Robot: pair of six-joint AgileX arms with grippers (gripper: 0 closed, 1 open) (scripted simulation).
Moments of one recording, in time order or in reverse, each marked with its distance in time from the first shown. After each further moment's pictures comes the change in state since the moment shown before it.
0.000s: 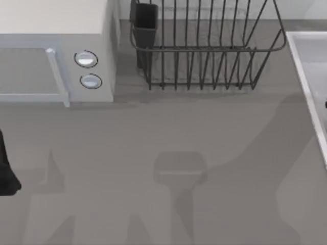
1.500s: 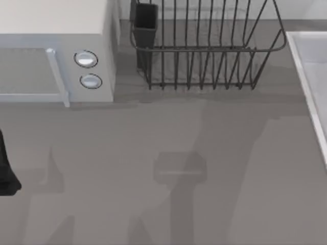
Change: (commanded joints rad) left arm 0.000 0.000 0.000 0.000 0.000 0.000; right arm 0.001 -0.209 0.325 -0.489 -0.012 0.005
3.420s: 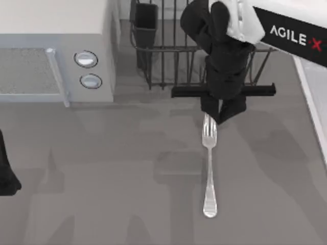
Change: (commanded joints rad) left arm 0.000 0.000 0.000 0.000 0.000 0.000; right arm 0.780 -0.124 -0.227 0.051 0.025 0.775
